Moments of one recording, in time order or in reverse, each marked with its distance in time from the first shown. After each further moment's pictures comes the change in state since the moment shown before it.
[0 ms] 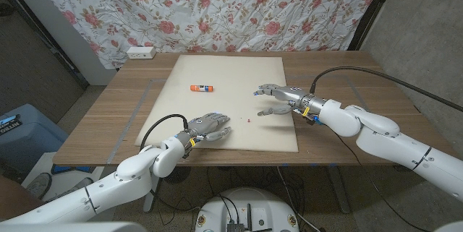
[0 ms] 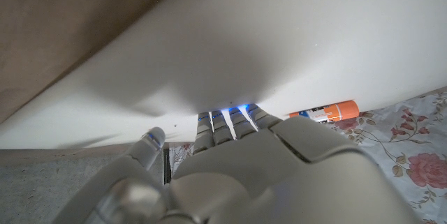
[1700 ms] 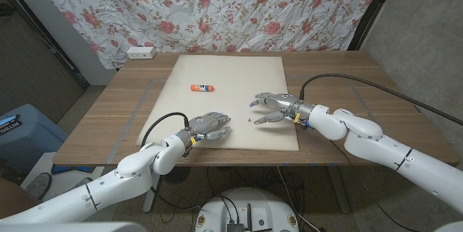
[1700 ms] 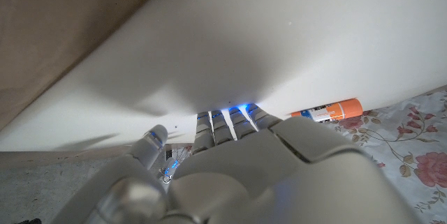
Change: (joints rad) left arm -0.021 0.002 0.006 0.007 0.004 -0.014 -0.027; left_hand 0.010 0.005 0.050 -0.006 0.000 0.036 0.000 0.001 0.000 0.013 0.001 -0.001 -0.001 0.004 0.004 0.000 -0.002 0.000 0.000 -0.008 -0.004; right arm 0.059 0.076 -0.099 0.074 -0.120 -0.031 0.035; right_hand 0.020 -0.023 -0.005 0.015 -0.005 0.104 -0.068 0.038 0.010 0.004 -0.029 0.004 0.000 0.027 -0.027 0.019 -0.002 0.059 -0.002 0.011 0.000
